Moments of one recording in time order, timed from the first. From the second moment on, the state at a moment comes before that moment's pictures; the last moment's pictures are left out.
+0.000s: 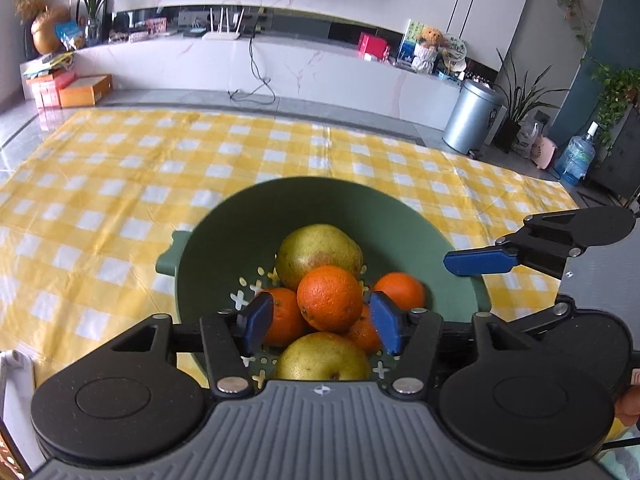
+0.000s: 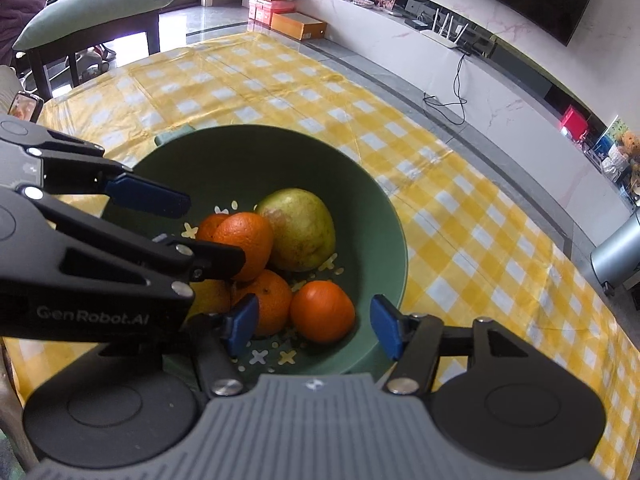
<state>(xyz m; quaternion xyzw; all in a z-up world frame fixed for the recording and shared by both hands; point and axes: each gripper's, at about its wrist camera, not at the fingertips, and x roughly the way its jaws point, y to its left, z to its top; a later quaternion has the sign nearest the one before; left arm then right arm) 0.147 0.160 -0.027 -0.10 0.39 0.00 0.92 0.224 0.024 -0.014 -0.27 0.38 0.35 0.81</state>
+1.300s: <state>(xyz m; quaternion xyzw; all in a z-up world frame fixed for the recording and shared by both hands) 0.061 0.072 -0.031 -0.04 0.34 -0.14 0.93 0.126 -0.152 -0.028 -0.01 0.38 0.21 0.90</state>
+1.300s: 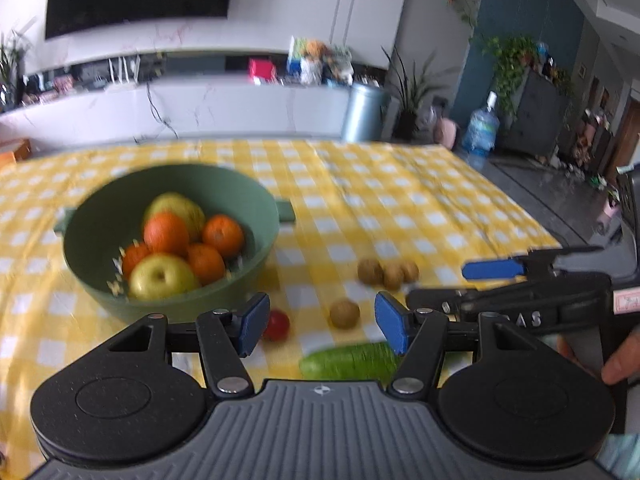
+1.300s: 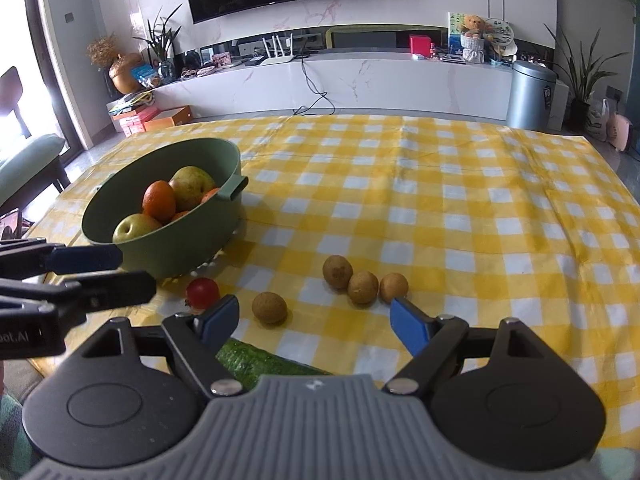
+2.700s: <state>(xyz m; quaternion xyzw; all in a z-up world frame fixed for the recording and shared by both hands) 0.107 0.075 -0.089 -0.05 0.41 -0.06 0.91 0.181 -0.119 -0.079 0.06 0.47 0.25 0.85</state>
